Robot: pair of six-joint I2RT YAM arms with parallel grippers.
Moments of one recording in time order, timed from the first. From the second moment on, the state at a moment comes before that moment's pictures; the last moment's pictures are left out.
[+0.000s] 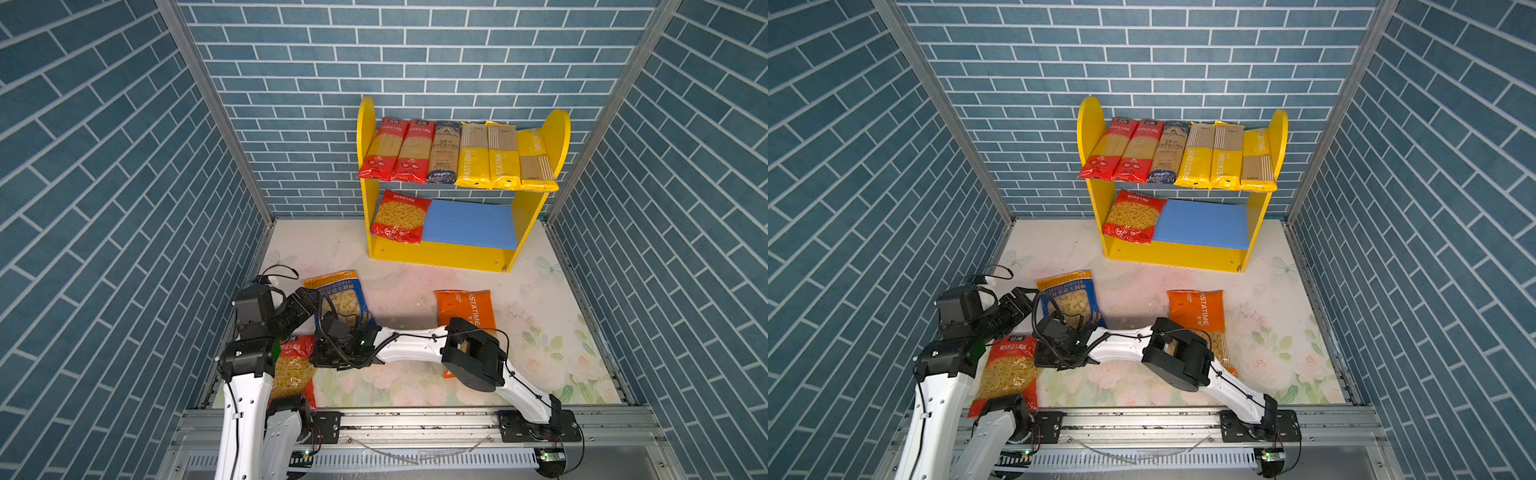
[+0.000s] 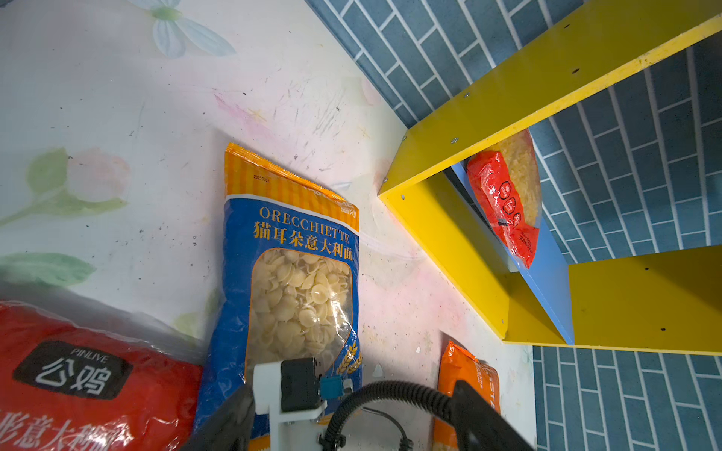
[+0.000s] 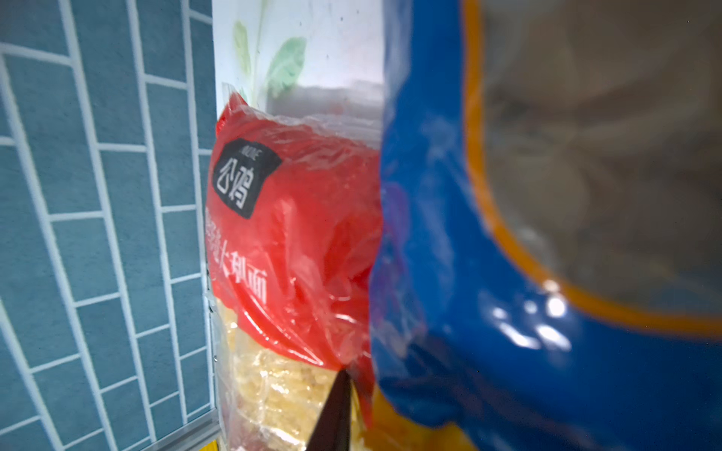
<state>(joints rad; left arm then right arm) 0.15 0.69 0.77 -0.71 0.36 -0.66 1.35 2.36 1.77 -0.15 -0.17 1.15</state>
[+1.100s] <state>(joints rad) -0.33 0.82 0.80 -0.59 0.28 -0.67 0.66 1.29 0.88 -0.54 -0.20 0.53</state>
